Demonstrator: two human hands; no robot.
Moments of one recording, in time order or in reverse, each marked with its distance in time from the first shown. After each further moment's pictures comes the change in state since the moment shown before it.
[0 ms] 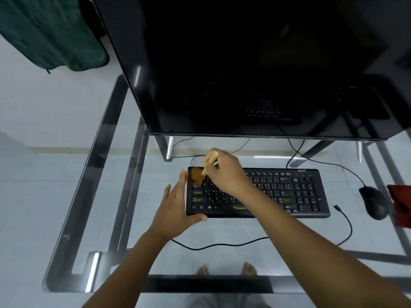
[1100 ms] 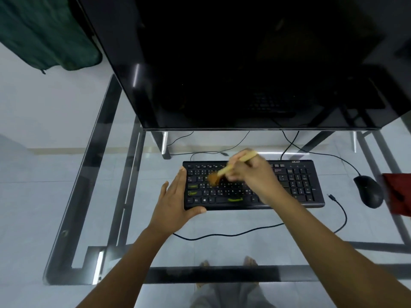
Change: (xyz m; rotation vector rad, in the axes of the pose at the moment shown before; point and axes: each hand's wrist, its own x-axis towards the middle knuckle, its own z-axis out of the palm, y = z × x) left_hand -0.002 0.000 0.011 0.122 -0.006 0.001; right_hand -0.043 0.053 -0.045 0.193 0.075 0.072
